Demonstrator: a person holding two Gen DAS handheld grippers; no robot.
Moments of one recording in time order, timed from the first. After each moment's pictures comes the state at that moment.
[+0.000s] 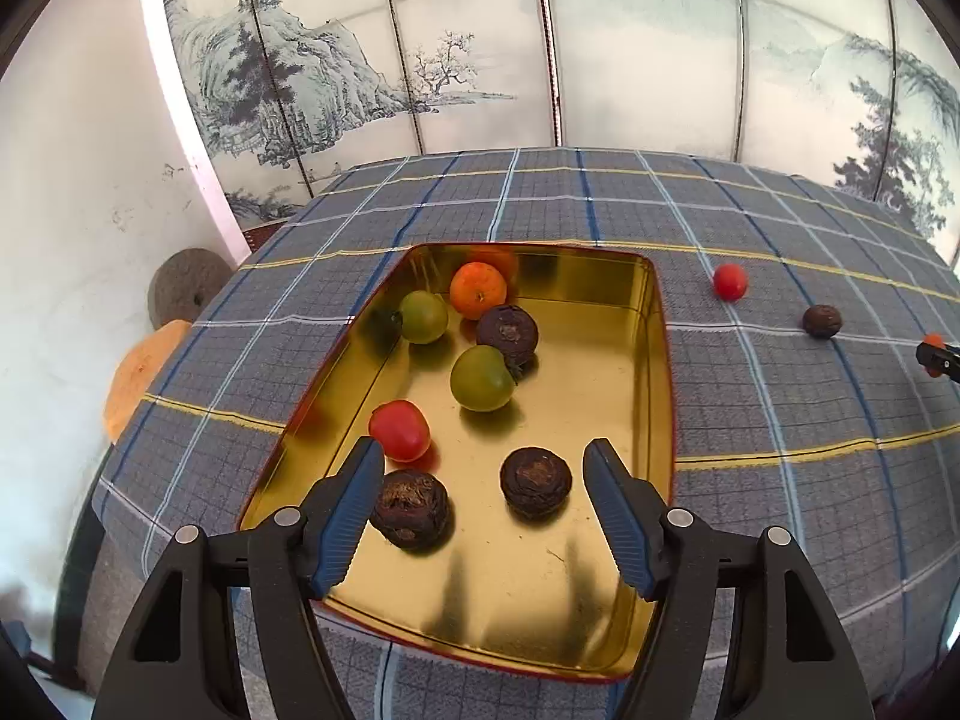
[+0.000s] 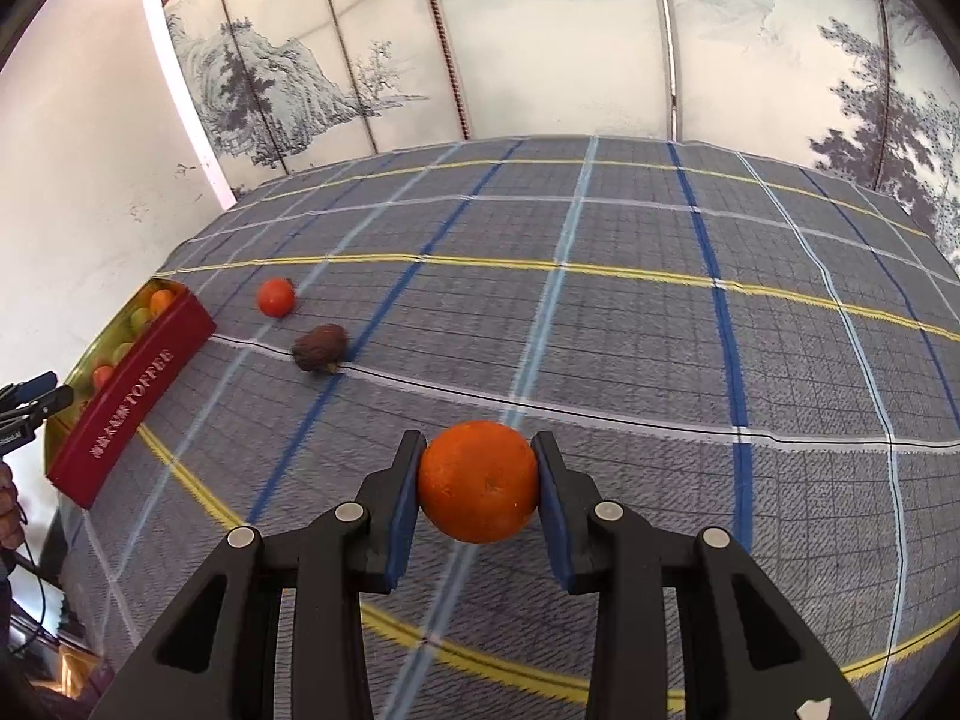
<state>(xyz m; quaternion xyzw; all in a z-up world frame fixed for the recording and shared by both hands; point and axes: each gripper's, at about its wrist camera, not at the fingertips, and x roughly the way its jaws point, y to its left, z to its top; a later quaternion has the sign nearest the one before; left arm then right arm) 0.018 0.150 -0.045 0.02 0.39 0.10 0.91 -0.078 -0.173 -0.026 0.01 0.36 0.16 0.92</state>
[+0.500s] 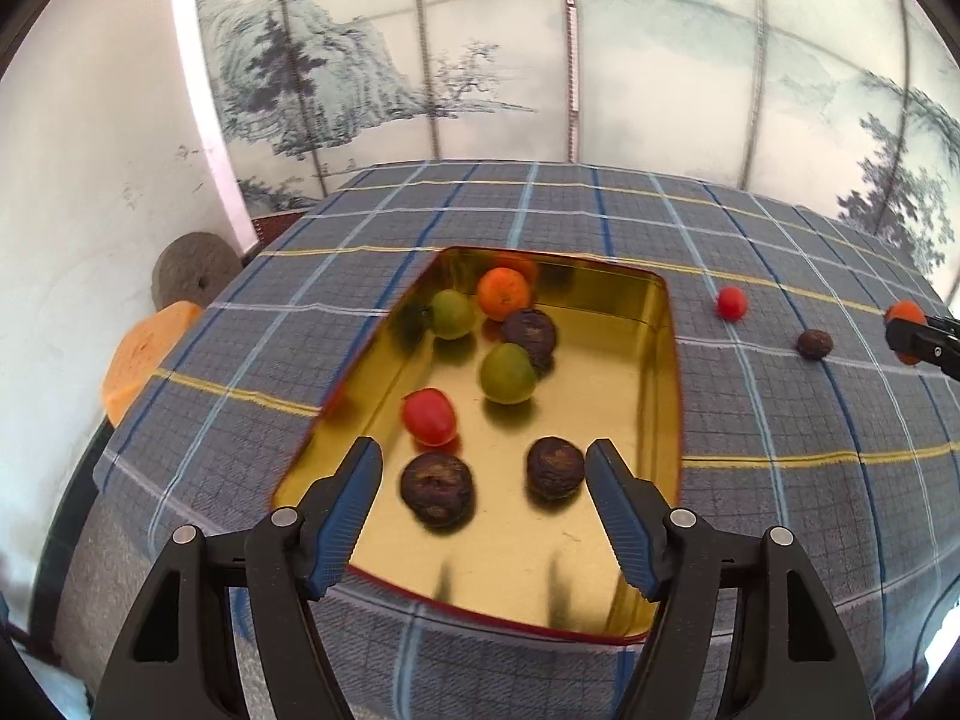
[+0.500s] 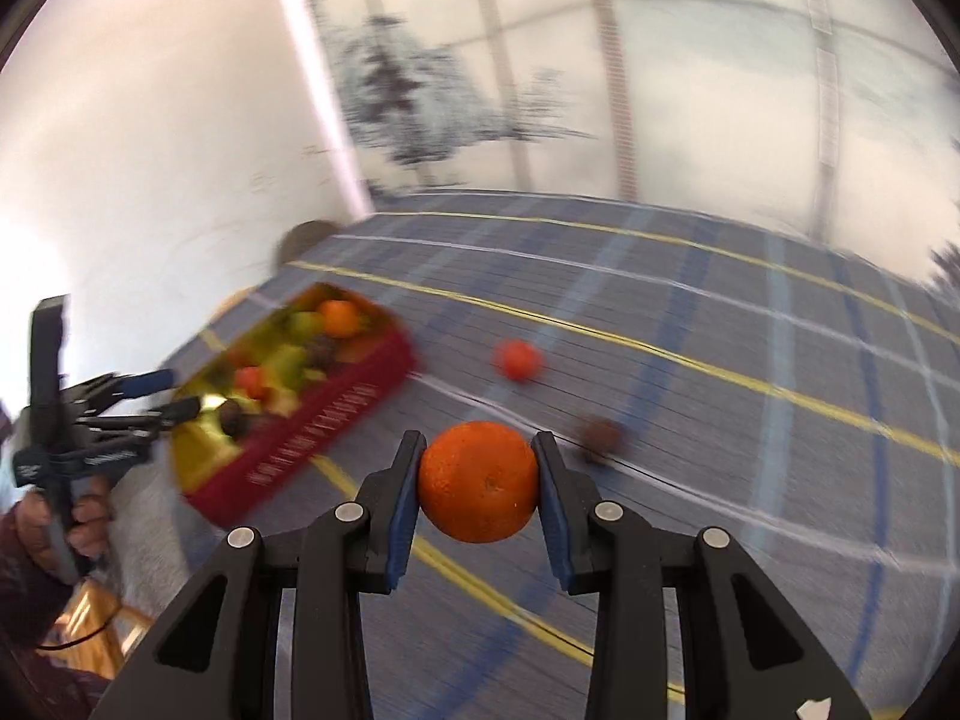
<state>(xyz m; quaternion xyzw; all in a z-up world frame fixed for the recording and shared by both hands) -0.003 0.168 -0.034 -0.02 0.38 0.11 0.92 -0.100 -0.025 0.035 -0.05 0.32 0.33 0.89</state>
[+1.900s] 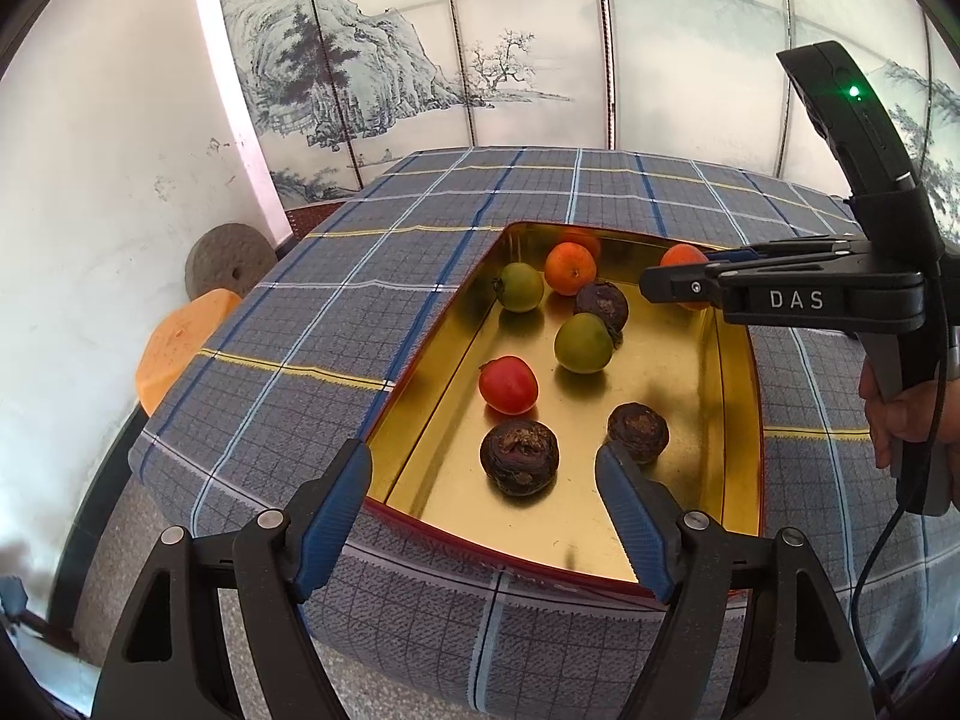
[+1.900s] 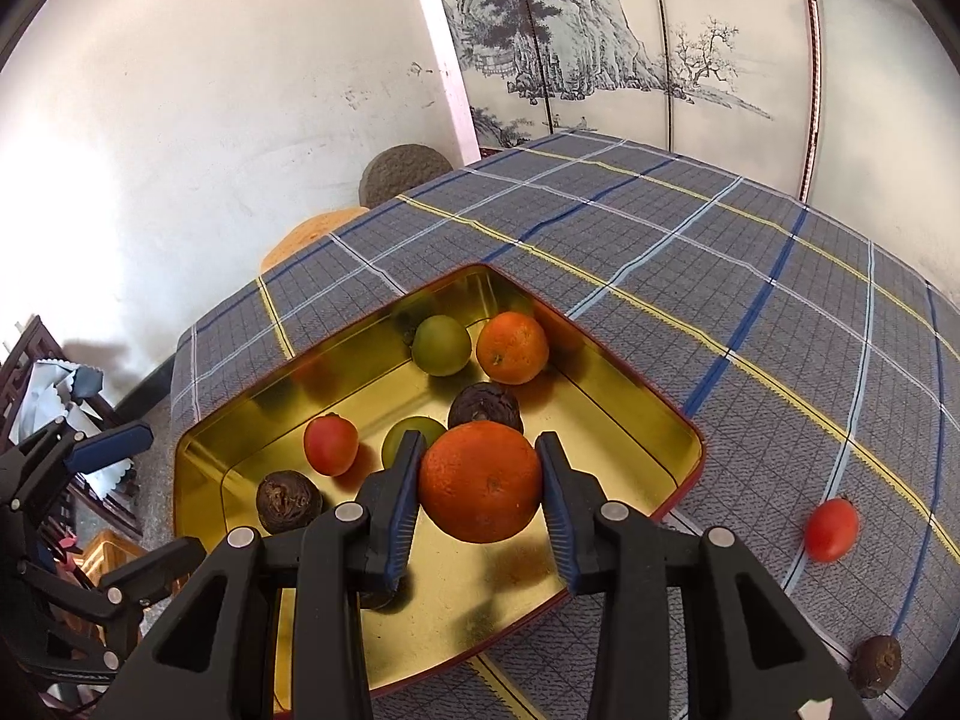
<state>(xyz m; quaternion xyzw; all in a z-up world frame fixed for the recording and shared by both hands) -0.020 0.193 -0.049 0.00 0.39 0.14 0.91 -0.030 0.152 -0.006 -0.11 0.37 0.40 0.83</state>
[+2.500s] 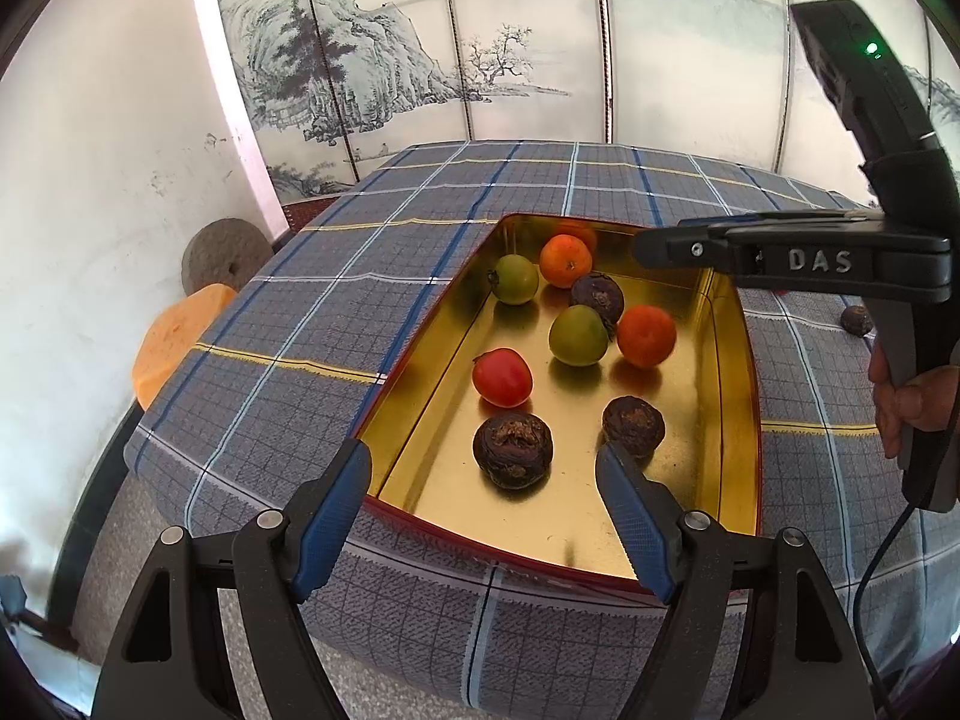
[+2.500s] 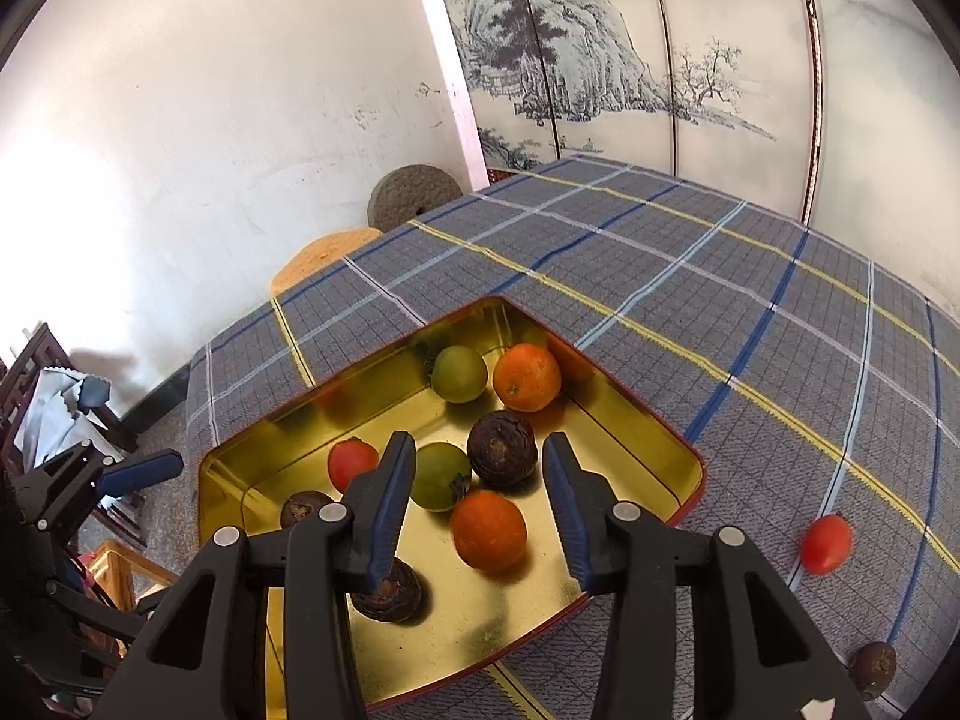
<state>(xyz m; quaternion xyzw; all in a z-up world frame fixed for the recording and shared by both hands) -0.019 0.191 -0.051 0.00 0.39 0.14 0.91 -0.038 0.148 0.010 -0.10 0.34 0.41 0.84</state>
